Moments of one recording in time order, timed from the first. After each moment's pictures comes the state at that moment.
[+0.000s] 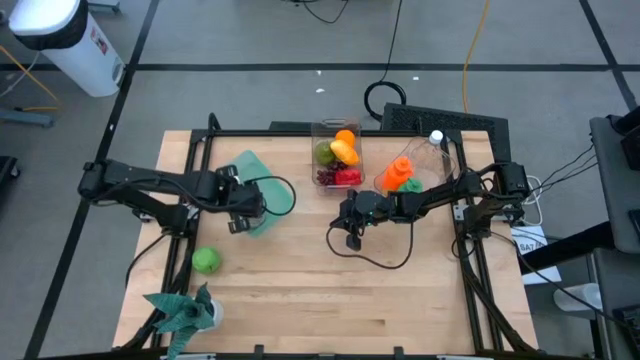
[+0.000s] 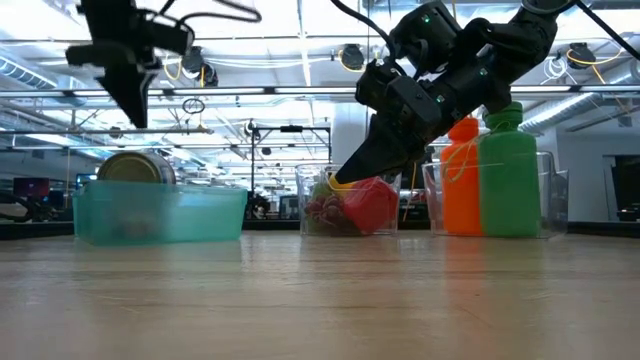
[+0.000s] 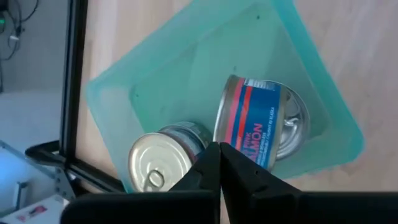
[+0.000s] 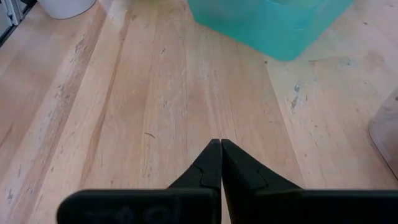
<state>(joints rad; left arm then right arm) -0.07 1.26 1.07 -1.28 -0.39 -0.25 -0.02 1.67 0.75 0.37 -0.08 0.14</state>
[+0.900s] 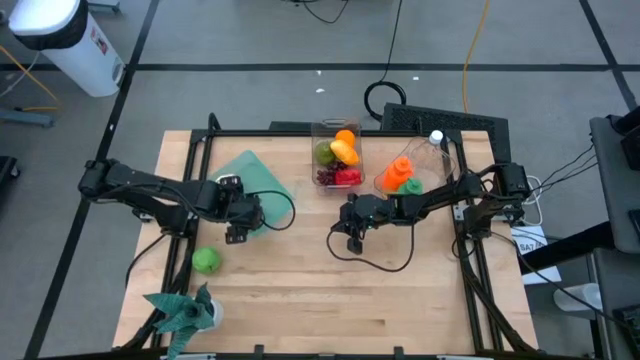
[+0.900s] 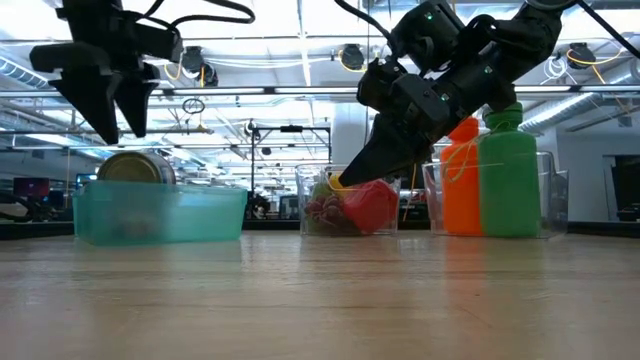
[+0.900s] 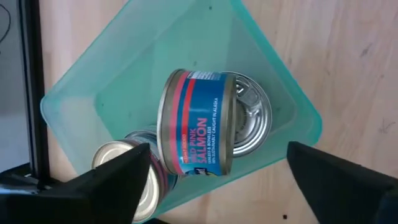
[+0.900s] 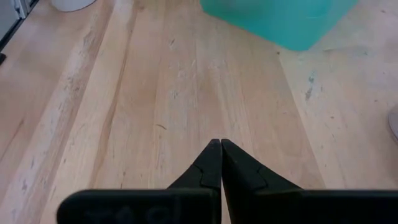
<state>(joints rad) -0.15 1.26 0.99 -1.22 -0.34 -0.24 0.01 1.67 0.75 0.35 -0.08 0.17</state>
